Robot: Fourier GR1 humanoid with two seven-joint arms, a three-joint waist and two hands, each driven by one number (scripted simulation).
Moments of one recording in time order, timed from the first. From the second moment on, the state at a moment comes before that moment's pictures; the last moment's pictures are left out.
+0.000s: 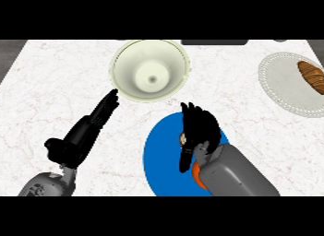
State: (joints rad) left arm -0.15 0.29 -0.33 -1.59 0.18 0.03 0.05; right arm -0.51 -0.08 0.56 -1.44 0.60 0.35 1.08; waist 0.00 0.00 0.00
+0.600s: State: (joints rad) left arm -0.16 0.23 -0.29 -1.55 0.14 -0.01 0.04; right arm -0.46 -0.03 0.47 -1.35 0.68 0.36 1.01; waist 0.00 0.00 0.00
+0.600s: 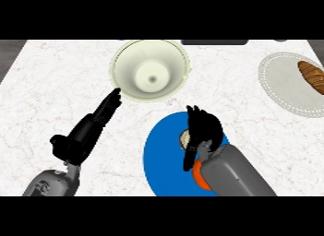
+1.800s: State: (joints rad) left arm -0.23 0.15 -0.28 -1.51 0.07 -0.13 0.04; right arm -0.82 0.00 0.75 -1.09 0.64 0.20 0.82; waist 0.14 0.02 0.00
